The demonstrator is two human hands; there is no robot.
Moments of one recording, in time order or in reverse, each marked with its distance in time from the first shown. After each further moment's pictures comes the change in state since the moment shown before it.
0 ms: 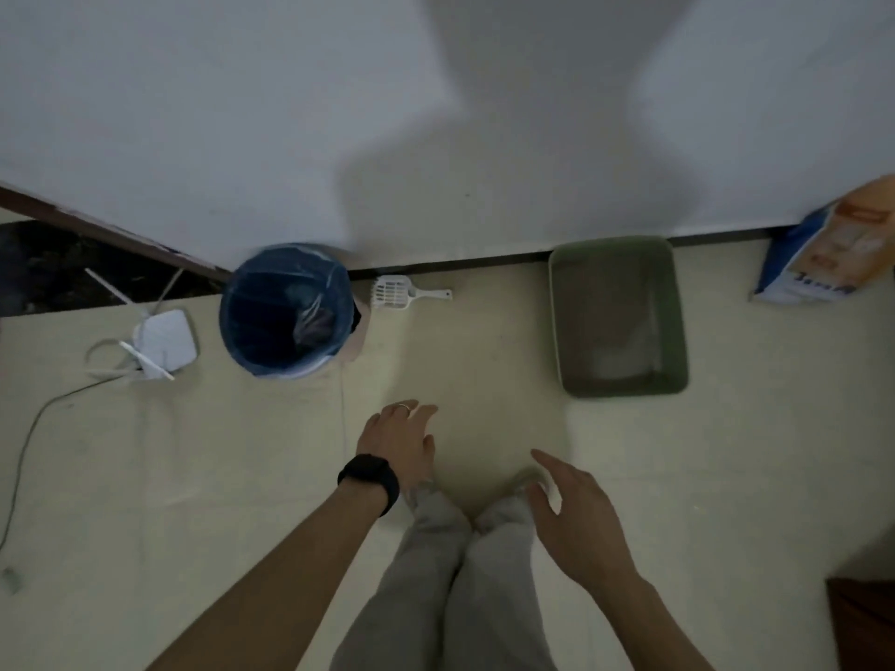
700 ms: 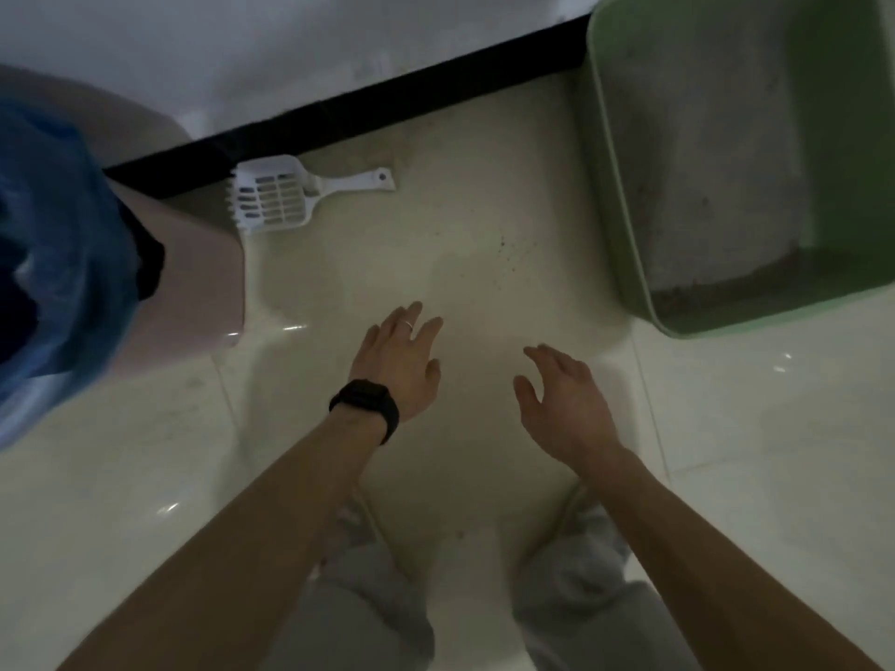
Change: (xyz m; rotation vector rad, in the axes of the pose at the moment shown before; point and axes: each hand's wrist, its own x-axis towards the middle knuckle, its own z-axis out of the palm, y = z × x) left_hand 0.352 -0.076 0.236 0.167 0.037 0.219; right_hand 0.330 0.171 0.258 -0.095 0.080 0.127
